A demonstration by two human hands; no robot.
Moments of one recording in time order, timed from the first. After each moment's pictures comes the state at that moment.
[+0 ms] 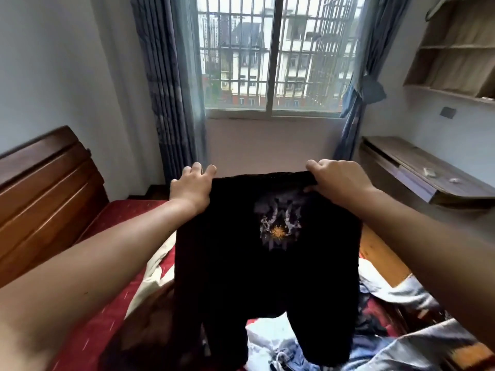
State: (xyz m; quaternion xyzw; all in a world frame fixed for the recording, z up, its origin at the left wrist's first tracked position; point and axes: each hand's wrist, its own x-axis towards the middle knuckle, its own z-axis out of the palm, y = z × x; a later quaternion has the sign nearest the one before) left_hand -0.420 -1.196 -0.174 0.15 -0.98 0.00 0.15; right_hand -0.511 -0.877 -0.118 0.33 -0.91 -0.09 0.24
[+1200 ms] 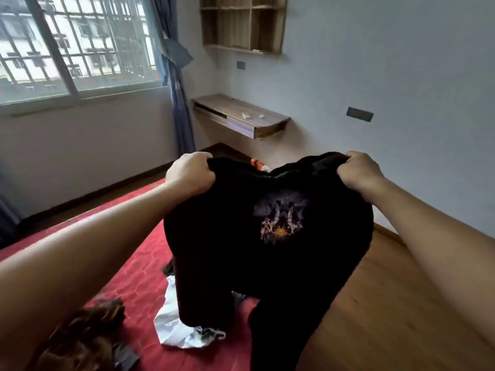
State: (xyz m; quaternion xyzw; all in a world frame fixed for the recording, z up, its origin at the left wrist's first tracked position) left_hand -0.404 -0.880 -0.161 -0.22 -0.95 -0.23 0.08; right_hand -0.257 -0.550 -0.145 -0.32 -0.89 0.28 0.17
